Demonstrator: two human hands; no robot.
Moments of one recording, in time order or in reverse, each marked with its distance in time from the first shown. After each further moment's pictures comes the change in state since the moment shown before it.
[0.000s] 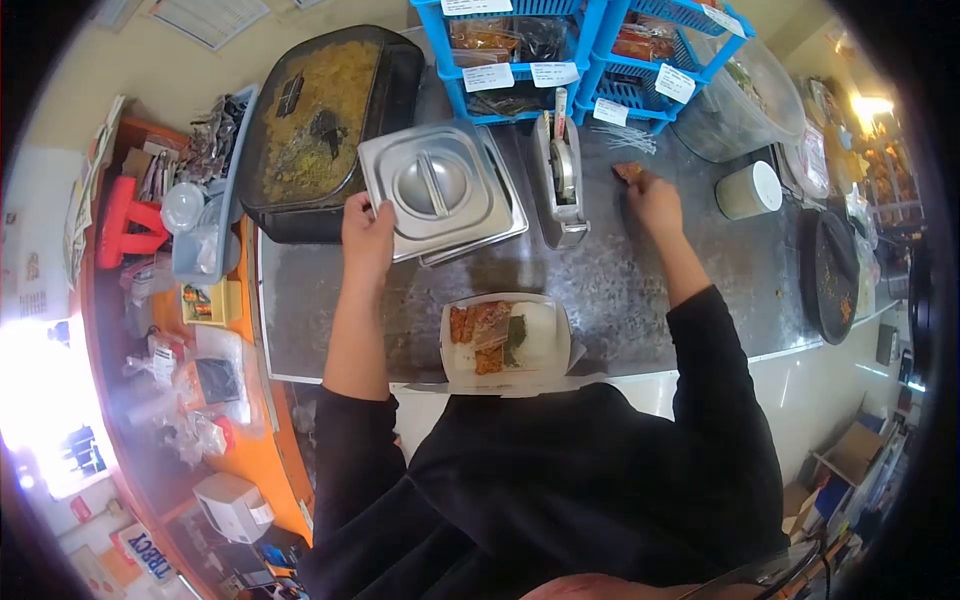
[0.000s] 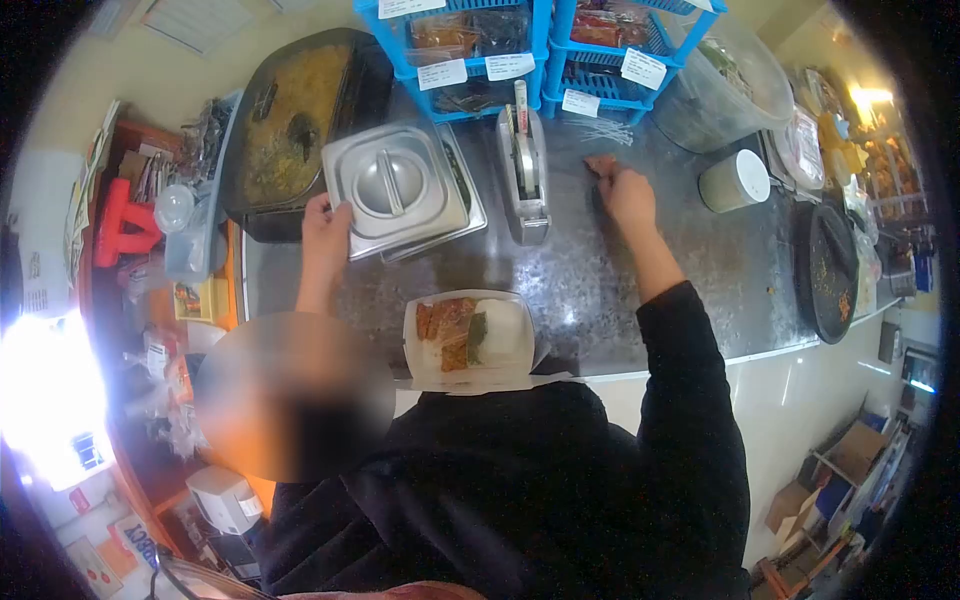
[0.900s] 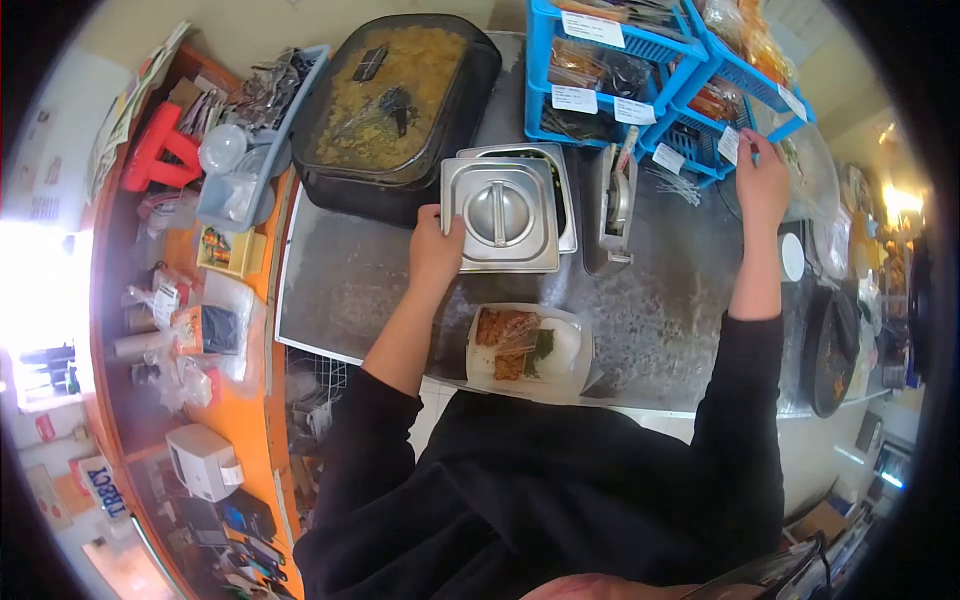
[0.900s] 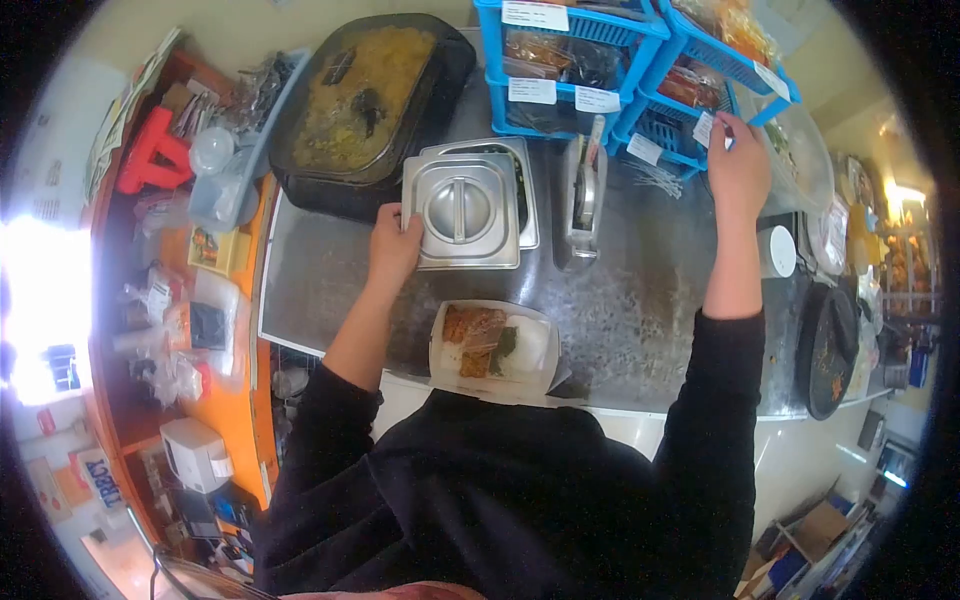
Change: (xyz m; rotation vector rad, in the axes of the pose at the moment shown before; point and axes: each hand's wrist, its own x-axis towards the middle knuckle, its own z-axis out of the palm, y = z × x) left_hand -0.023 -0.029 0.000 0.460 0.025 -0.060; right_hand 0.063 -0.074 -0.161 0.076 0.531 -0.122
